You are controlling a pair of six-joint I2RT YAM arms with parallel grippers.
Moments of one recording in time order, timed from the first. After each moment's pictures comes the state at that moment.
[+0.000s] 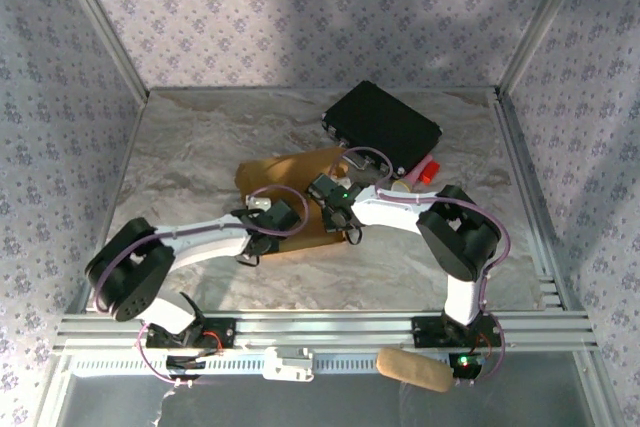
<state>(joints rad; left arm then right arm) -0.85 1.45 0.72 -0.61 -0.48 -0.82 0.86 1.84 1.14 -0.55 0.28 0.66</state>
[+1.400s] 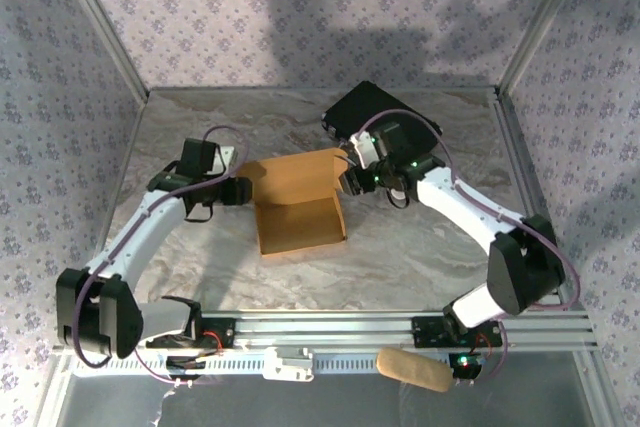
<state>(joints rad) -0.26 1.25 0.94 -0.67 0.16 -0.20 0.52 1.51 1.14 -0.48 -0.21 0.01</state>
